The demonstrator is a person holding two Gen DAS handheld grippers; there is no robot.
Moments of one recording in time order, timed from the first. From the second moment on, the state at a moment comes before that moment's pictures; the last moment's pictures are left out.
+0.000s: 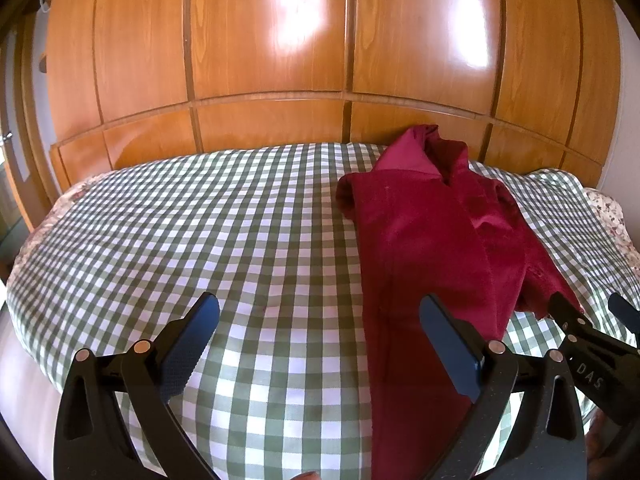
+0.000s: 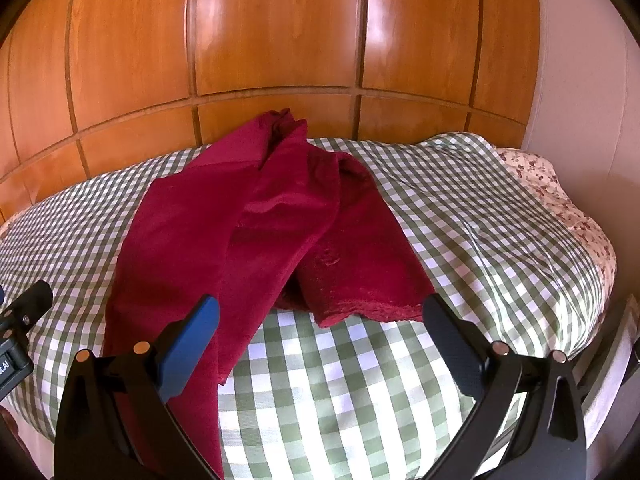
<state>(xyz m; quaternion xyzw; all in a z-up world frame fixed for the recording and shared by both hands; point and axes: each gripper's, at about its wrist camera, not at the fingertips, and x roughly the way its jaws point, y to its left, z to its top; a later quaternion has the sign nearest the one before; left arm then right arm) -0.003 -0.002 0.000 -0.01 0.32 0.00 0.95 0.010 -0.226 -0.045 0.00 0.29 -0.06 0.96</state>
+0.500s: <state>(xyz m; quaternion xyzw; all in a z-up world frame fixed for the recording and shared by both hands) -0.006 -0.005 0.003 0.00 0.32 -0.01 0.95 0.009 -0.229 -0.042 0.01 0.28 -0.06 0.96</state>
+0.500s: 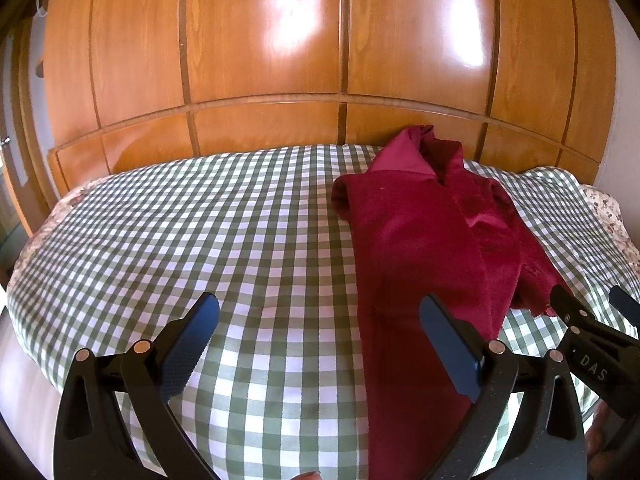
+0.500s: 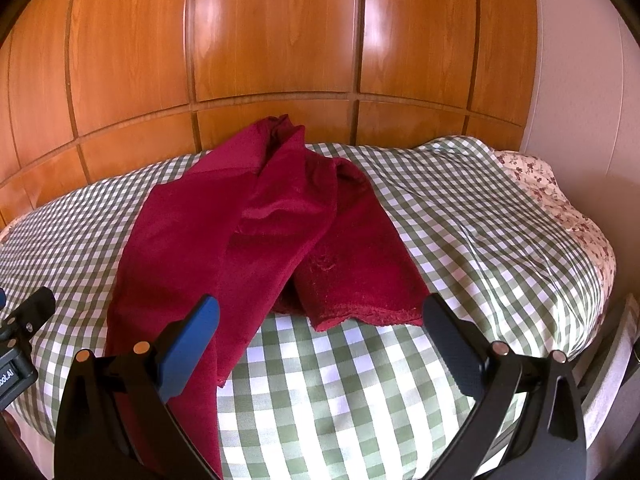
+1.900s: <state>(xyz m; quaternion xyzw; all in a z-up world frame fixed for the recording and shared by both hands) -0.003 -0.087 -0.076 0.13 0.45 -0.24 0.85 0.077 -0.279 -0.086 0.21 0.42 0.13 0.87</state>
